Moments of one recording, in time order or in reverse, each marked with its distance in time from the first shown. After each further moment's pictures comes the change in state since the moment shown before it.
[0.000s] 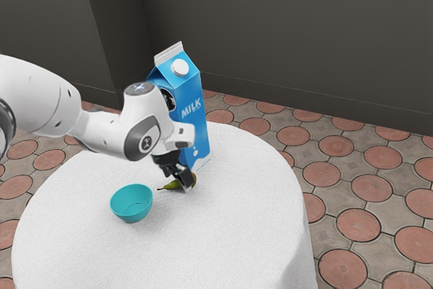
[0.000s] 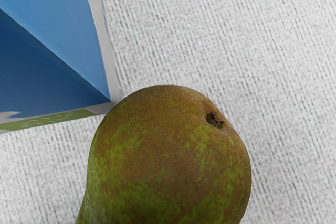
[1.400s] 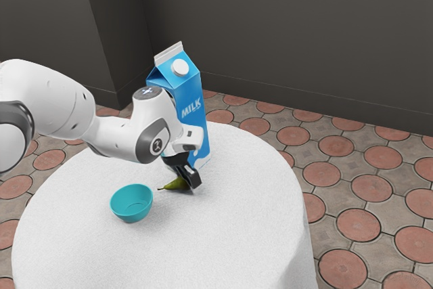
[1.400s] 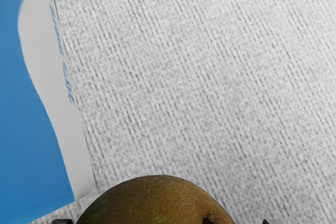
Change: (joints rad) arm -0.005 0.090 -0.011 0.077 -0.049 0.039 0.107
